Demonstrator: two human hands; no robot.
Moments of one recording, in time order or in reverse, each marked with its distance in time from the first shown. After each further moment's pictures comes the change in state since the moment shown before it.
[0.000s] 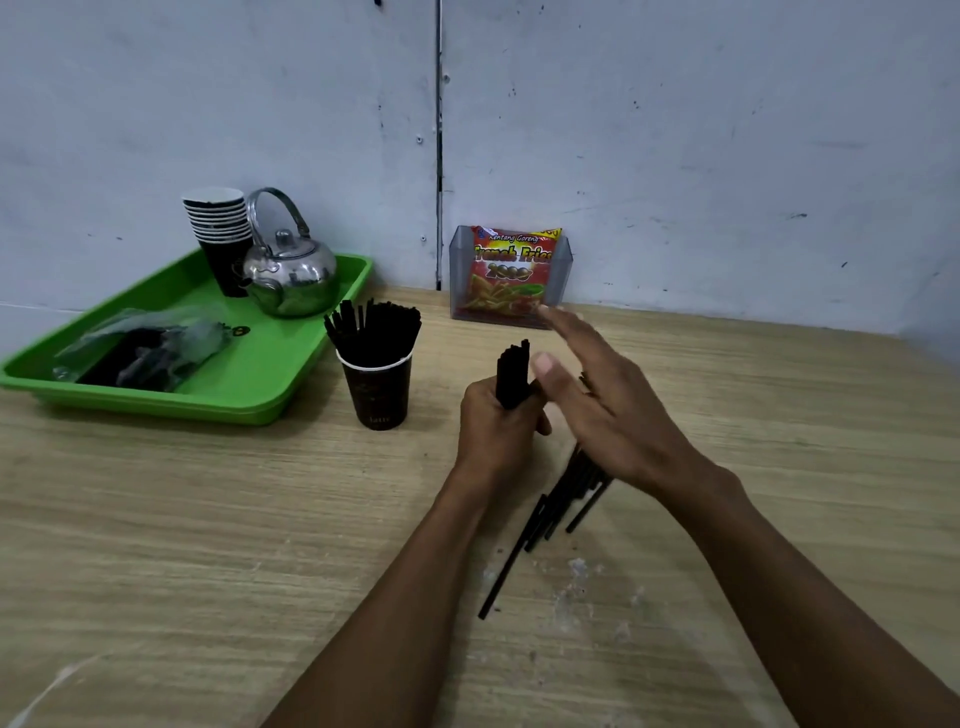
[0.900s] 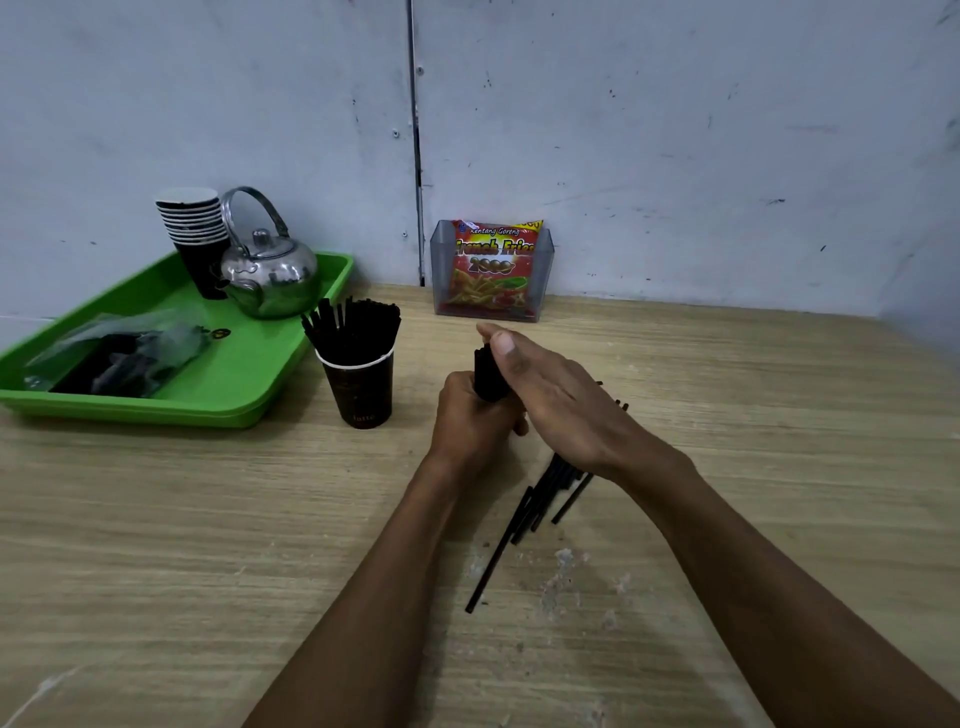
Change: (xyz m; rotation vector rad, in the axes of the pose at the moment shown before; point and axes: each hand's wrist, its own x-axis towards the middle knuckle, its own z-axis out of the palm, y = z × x) left_hand 0.005 -0.002 -0.012 0.063 -0.093 -0.021; right_hand 0.003 -0.016 0.011 0.236 -0.154 0.100
